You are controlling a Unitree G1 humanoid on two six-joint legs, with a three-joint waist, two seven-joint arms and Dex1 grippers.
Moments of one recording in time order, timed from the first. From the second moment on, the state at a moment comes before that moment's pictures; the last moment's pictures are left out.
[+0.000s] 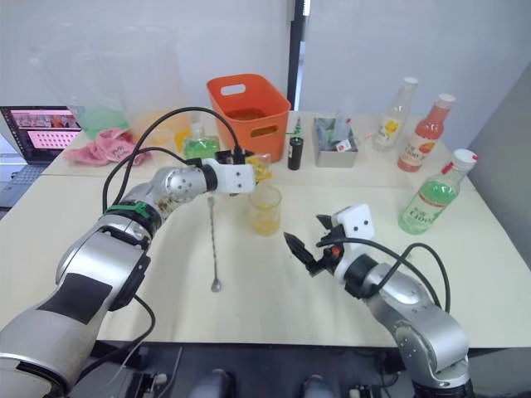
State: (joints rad) left arm -1.36 0.35 -0.30 1.37 0.49 -0.65 -0.45; right arm -0.19 -0.46 -0.06 -0.64 0.61 0.73 0.30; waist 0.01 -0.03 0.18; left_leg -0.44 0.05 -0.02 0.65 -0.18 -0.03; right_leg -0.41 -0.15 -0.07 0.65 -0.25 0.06
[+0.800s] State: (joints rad) left arm -0.93 0.55 0.19 0.54 -0.13 0.32 -0.74; right arm -0.26 -0.60 -0.19 -0.53 0.69 0.73 0.52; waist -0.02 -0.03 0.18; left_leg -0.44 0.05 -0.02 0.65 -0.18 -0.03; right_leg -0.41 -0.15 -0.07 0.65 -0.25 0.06
